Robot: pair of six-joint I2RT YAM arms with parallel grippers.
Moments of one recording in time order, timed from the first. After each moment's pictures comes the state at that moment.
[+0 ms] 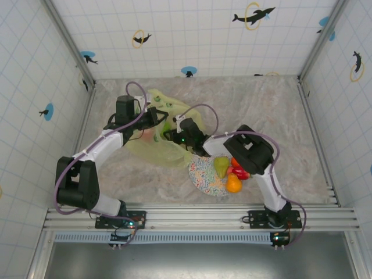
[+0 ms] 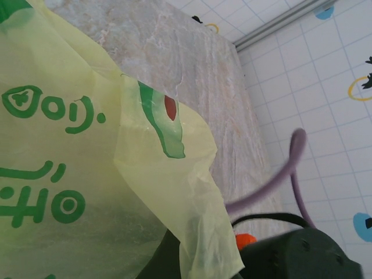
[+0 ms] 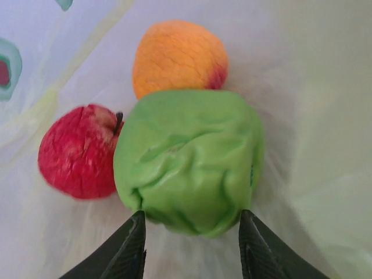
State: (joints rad) left arm -0.23 1.47 0.92 0.01 0.72 -0.60; right arm 0.84 2.21 1.25 0.51 -0.12 0.50
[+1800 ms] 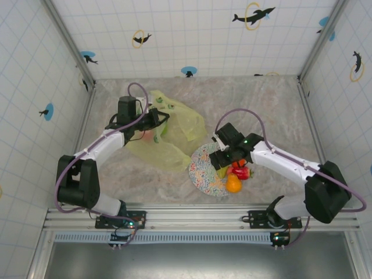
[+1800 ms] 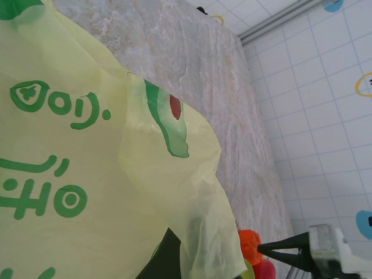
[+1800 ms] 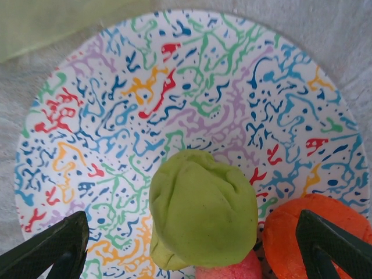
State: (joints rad) left arm -0.24 1.49 0.92 -0.01 0.71 -0.60; right arm 0.75 1.38 0.91 -0.72 0.00 0.20
